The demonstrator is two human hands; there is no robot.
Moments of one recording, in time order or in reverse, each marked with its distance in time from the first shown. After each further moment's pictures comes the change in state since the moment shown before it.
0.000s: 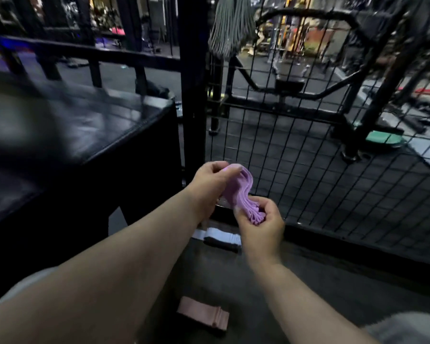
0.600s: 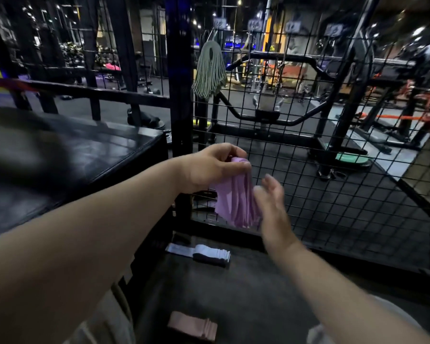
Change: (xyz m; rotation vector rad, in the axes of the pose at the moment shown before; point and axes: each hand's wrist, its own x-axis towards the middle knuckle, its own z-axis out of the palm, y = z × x) left_hand -0.065 0.118 0.031 0.319 -0.531 0.197; right_hand 0.005 -0.111 -0.069 0.128 -0.316 0.136
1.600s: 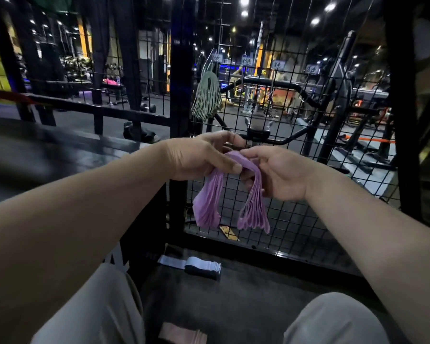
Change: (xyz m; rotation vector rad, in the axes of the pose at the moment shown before) left_hand -0.047 0.087 -0.008 -0.208 -0.283 0.001; right_hand 0.035 -0.149 -0.006 -0.177 -0.607 0.385
